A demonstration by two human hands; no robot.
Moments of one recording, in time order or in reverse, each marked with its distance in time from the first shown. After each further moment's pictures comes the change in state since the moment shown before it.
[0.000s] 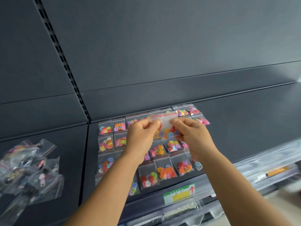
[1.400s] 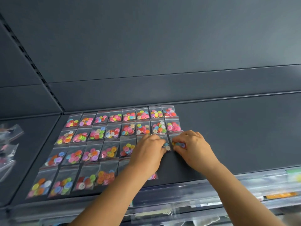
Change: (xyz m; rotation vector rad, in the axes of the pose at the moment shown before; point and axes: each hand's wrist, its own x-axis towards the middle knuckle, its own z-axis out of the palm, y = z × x) left_hand 0.000 -0.016 0.165 0.984 -0.135 0.297; right_hand 0.073 0.045 -0.163 -1.052 -0.278 -0.421
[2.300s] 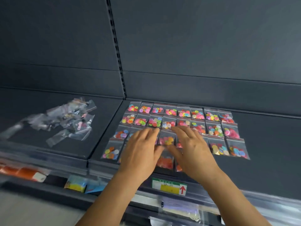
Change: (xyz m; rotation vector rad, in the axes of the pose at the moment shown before) left_hand -0.120 -0.093 -0.076 0.125 0.250 -0.319; right_hand -0.015 -0.156 0.046 -0.066 -0.039 -0.358
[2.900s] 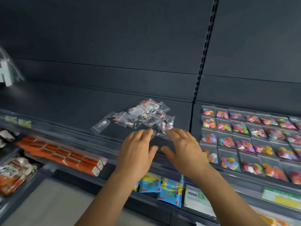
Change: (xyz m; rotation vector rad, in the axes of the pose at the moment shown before) left_hand -0.077 -0.258 -0.105 0.090 0.041 -0.125; right_hand 0.061 -0.254 0.117 0.043 -0.123 -0.137
